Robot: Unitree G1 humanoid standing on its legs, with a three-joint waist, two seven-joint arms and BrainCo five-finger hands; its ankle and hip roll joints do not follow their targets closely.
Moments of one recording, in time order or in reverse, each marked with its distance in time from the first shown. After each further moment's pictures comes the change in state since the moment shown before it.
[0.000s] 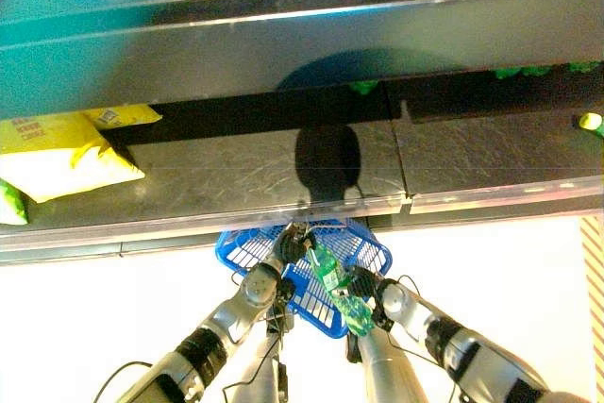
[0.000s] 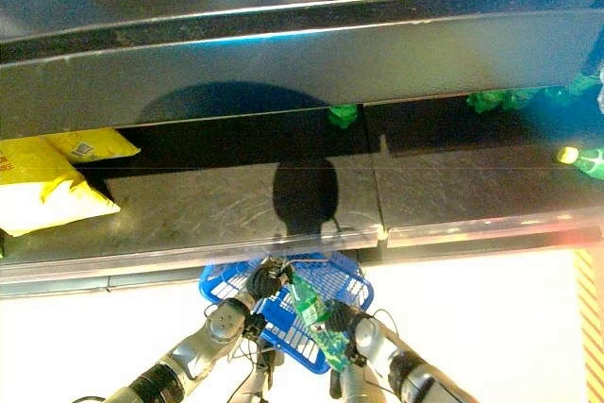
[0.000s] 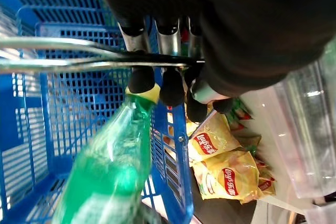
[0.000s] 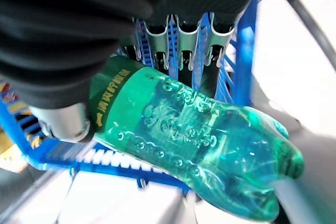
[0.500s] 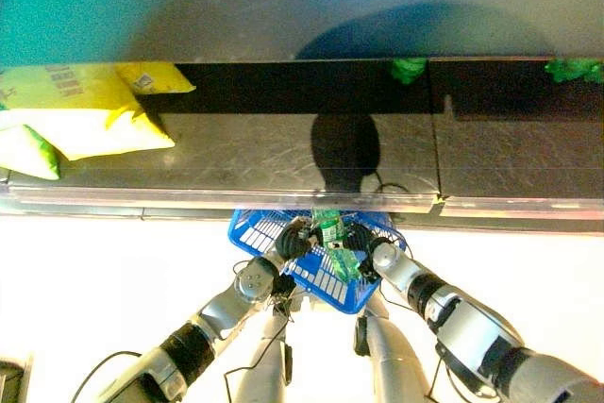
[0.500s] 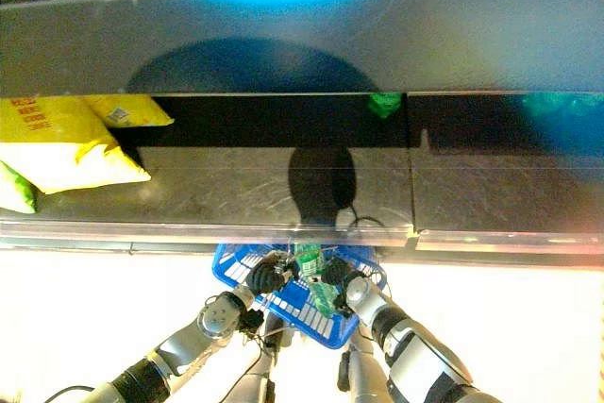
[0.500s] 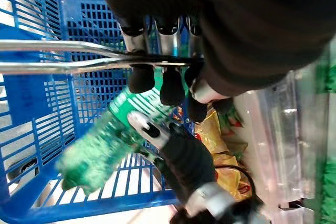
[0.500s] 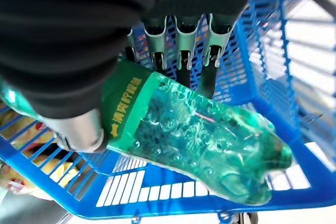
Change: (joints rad) left arm -0.016 0.078 -0.060 -0.170 -0.144 0.025 -0.069; right arm -0.161 0.053 -0.053 0.122 0.206 -0.012 -0.048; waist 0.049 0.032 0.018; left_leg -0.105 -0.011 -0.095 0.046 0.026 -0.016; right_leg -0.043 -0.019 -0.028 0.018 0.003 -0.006
